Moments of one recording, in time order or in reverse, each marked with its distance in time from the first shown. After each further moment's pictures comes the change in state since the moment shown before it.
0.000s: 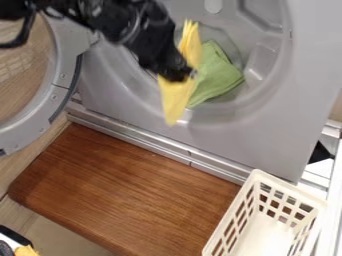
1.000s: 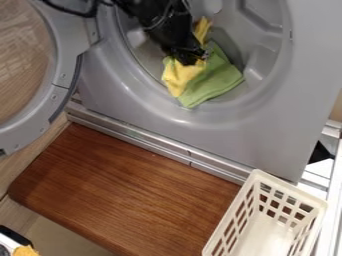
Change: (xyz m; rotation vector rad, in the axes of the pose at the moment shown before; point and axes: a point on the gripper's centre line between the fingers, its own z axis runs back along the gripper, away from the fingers) arm 0.023 0.042 -0.090 -0.022 0.104 -0.006
